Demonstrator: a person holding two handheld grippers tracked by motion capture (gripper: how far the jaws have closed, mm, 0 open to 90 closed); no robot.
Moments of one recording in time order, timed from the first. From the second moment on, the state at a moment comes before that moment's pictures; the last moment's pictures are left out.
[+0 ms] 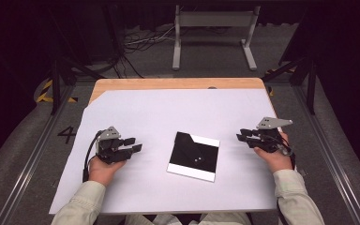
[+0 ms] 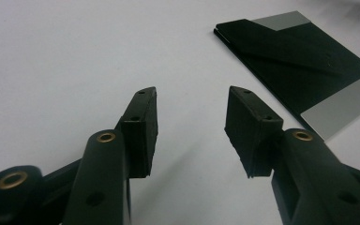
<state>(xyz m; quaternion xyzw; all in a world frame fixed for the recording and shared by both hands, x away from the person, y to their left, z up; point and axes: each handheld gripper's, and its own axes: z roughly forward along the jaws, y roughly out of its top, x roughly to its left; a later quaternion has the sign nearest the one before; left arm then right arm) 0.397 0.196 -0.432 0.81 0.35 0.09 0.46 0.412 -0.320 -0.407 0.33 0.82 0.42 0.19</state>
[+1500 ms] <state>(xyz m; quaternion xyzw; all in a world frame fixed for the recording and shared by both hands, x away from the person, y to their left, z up) 0.387 0.104 -0.446 0.89 0.26 -0.06 0.36 0.402 -0.300 -0.404 0.30 0.85 0.39 0.17</state>
